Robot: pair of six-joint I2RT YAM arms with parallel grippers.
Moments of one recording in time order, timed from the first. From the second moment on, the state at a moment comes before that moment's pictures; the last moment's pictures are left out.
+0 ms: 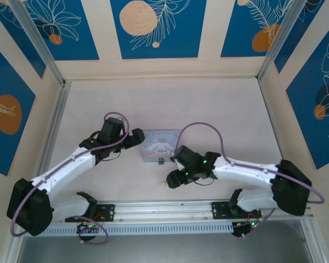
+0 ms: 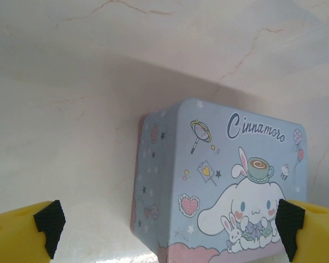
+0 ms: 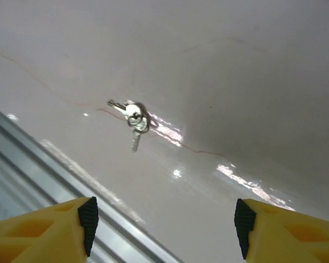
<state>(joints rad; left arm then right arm) -0.52 1.15 0.76 -0.41 0.07 -0.79 1.03 1.31 0.70 -0.59 -0.17 0.58</state>
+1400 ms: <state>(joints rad) -0.44 1.07 0.69 -0.44 0.14 -0.79 1.14 1.71 0.99 -0.69 0.00 0.40</state>
